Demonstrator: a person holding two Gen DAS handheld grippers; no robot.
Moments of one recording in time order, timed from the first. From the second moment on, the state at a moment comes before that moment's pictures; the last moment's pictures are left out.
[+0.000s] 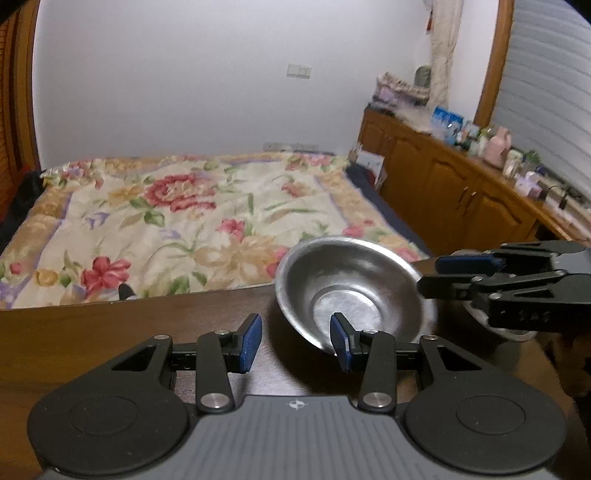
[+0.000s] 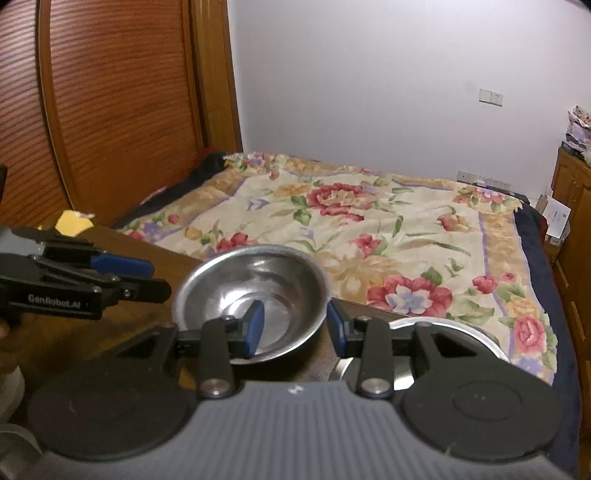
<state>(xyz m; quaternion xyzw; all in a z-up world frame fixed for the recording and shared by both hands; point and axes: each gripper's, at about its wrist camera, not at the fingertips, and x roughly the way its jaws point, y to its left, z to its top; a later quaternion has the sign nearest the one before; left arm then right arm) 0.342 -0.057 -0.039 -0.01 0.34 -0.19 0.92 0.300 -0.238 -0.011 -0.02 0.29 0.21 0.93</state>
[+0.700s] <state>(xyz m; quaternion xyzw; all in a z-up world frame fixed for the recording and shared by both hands) 0.357 -0.058 -0.051 0.00 0.37 -0.20 0.91 0.321 -0.223 -0.025 -0.03 0.33 0.21 0.92</state>
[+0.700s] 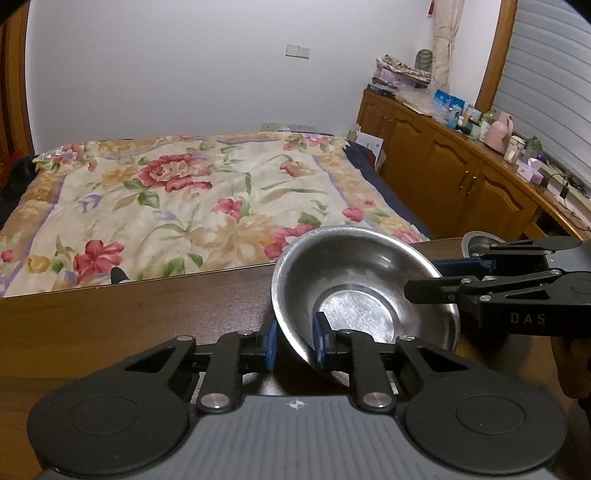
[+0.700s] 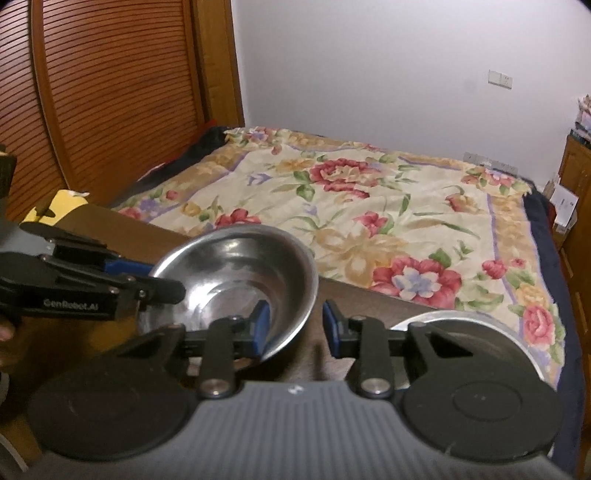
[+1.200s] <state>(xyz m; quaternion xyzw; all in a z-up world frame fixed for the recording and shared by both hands) 0.330 -0.058 -0.017 0.01 0.33 -0.20 0.92 0.312 -0.234 -0.018 0.02 0.34 0.22 0.92</state>
